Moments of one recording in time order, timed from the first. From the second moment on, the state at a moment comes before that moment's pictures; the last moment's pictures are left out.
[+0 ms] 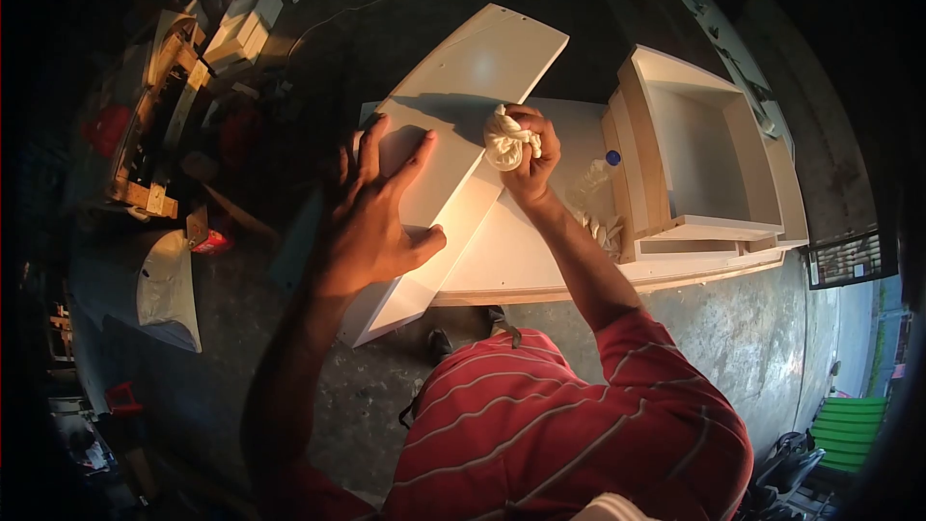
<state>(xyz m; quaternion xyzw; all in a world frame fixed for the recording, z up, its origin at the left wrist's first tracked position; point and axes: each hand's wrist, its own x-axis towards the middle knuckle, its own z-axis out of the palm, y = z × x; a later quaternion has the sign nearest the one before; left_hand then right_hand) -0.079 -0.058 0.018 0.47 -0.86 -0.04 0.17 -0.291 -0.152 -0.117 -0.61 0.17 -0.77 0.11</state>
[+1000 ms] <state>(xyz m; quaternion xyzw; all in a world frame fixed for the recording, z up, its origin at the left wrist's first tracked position) -0.078 -0.059 0.019 0.47 -0.86 -0.05 0.17 -0.318 -0.134 -0.075 -0.69 0.33 -0.64 0.06</state>
